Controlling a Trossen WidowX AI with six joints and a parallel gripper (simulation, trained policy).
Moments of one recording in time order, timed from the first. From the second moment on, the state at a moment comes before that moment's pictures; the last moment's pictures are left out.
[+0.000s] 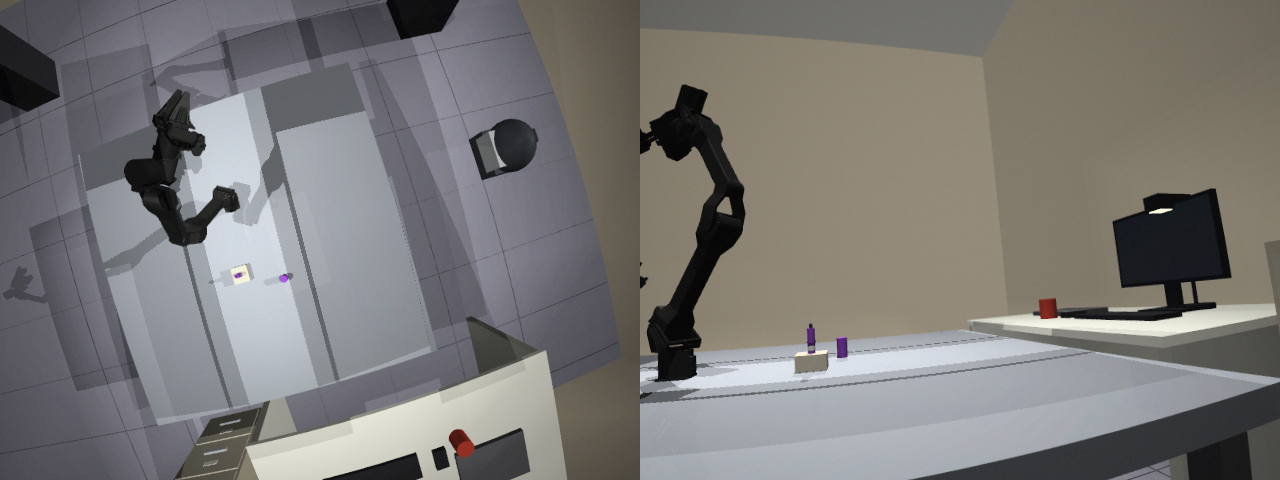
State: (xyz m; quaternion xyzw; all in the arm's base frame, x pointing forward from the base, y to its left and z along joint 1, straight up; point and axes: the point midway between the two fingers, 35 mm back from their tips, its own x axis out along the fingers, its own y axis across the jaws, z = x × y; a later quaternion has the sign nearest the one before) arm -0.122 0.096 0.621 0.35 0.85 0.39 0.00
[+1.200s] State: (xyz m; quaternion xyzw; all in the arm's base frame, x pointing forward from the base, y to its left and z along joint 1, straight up) arm -0.153 0.153 0.545 0.36 0.86 0.30 0.17
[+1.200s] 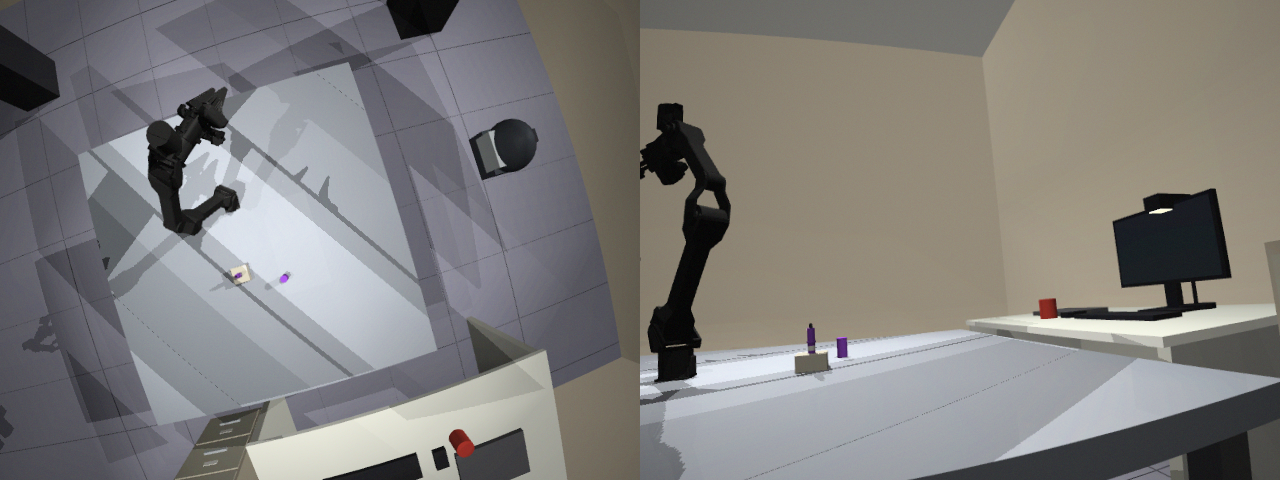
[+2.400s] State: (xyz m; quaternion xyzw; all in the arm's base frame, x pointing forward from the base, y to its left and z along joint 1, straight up) arm -0.158 0.213 0.473 0.39 0.85 0.19 0.31
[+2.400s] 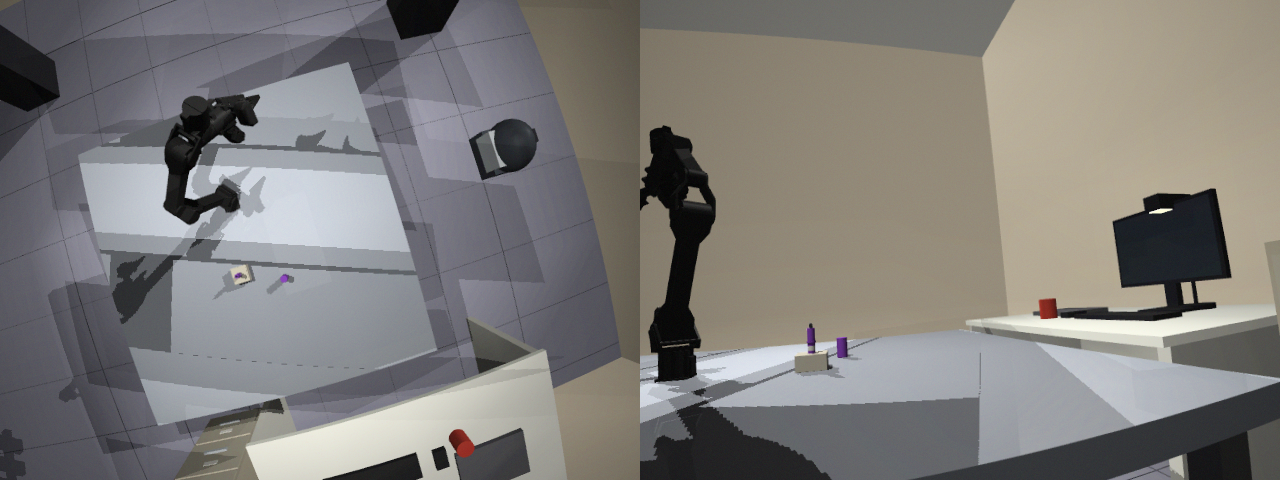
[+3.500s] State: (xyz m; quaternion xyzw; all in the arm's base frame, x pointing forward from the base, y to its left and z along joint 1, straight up) arm -0.139 0.268 0.414 0.42 0.81 0.07 0.40
